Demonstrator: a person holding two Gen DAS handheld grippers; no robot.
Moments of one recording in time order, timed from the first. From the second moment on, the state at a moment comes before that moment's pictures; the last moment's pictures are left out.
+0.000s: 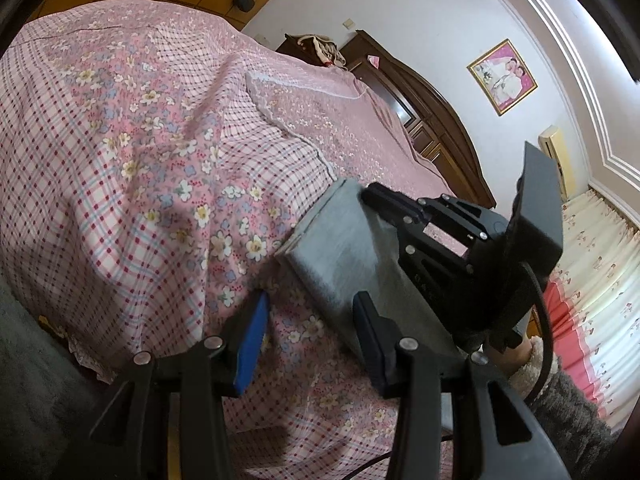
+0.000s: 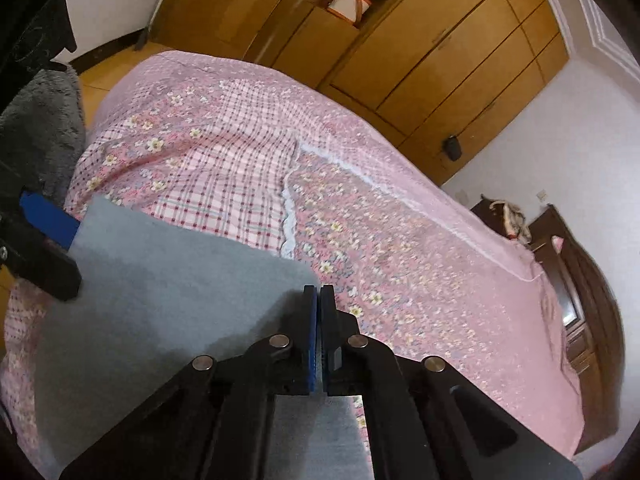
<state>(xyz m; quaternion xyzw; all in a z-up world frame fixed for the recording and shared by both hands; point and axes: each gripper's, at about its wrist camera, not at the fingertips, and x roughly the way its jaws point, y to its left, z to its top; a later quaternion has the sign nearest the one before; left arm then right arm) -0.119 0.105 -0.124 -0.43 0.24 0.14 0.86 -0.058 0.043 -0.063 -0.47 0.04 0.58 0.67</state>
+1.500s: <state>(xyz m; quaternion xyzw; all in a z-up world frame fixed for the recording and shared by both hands) -0.183 0.138 -0.130 -0.47 0.23 0.20 0.83 -0.166 0.023 -0.079 -0.45 0.04 0.59 0.67</state>
